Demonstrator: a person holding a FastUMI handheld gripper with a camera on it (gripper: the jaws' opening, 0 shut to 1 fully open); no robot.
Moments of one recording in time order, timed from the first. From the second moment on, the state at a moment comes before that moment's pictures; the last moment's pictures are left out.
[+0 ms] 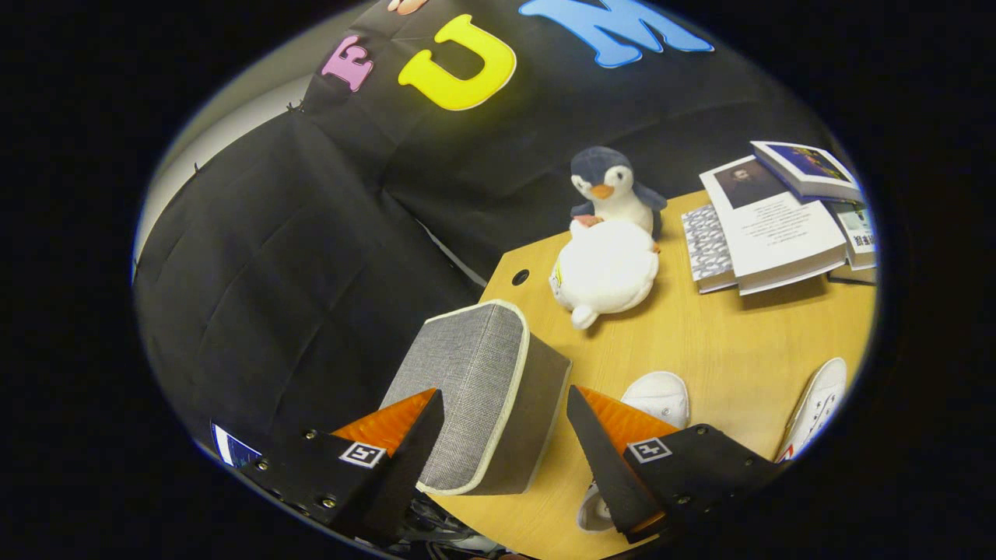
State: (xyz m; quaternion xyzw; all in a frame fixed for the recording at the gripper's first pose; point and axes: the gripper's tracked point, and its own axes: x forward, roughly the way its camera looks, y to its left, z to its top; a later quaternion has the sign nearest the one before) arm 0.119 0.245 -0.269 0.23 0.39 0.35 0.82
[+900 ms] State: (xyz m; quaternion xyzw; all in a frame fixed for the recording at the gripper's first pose) arm 0.086 0.313 -0.282 0.37 0.49 0.44 0.66
